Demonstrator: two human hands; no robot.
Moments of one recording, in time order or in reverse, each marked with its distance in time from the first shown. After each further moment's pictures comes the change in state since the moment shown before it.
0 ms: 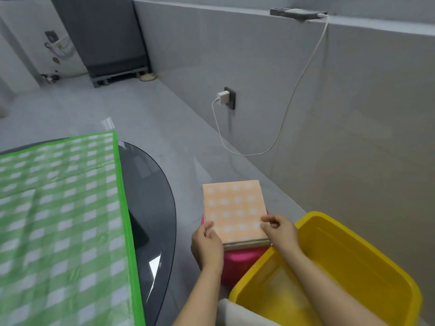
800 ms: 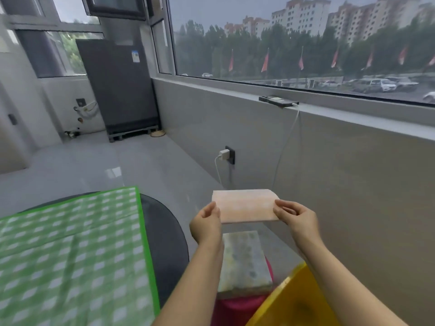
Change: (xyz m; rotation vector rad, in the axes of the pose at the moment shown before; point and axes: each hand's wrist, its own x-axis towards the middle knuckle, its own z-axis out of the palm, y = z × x) left_hand -0.012 0.174 -0.044 -0.561 -0.069 0.009; right_hand -0.022 -0.151 -0.102 0.597 0.107 -0.197
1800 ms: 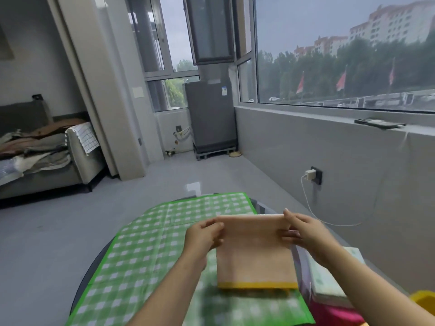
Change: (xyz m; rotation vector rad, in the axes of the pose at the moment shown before) left_hand -0.040 0.139 -0.293 0.130 -0.053 0.074; right_hand -0.166 -0.068 0.174 0.021 -0.511 0.196
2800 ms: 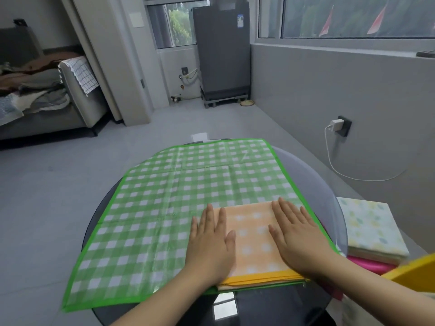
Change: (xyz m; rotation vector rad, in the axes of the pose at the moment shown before) left_hand -0.014 -0.111 -0.064 1.497 -0.186 0.245; right_hand -0.023 0.112 0.061 -1.481 -0.248 -0.344
